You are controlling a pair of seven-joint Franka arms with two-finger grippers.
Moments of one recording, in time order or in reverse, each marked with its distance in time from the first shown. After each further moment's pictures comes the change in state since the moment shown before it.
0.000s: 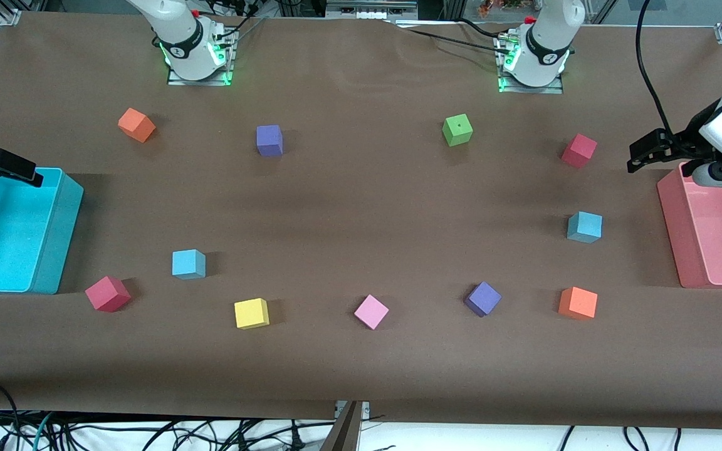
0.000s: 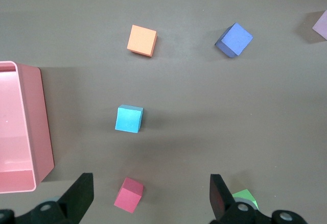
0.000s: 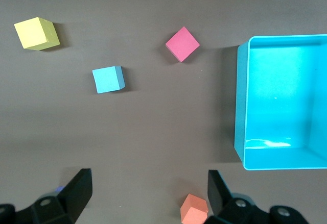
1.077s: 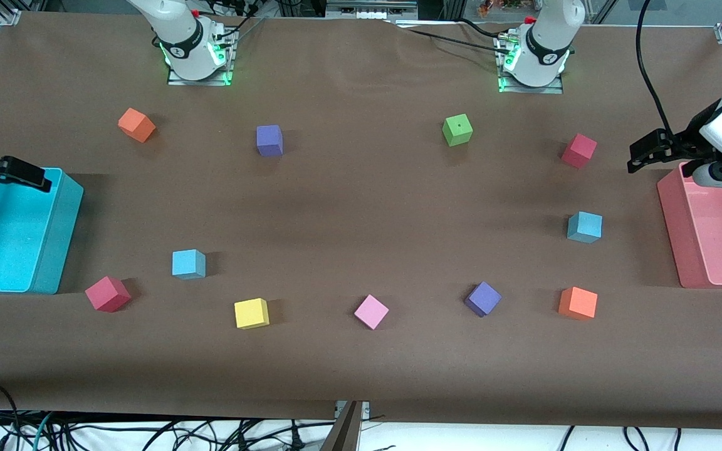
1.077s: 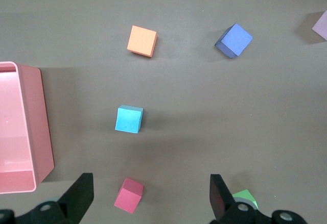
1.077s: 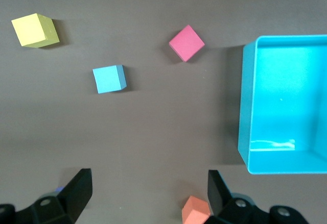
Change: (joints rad) left arm 0.000 0.001 0.000 0.003 0.000 0.000 0.000; right arm 0.010 0.046 0.013 -0.002 0.003 0.033 0.000
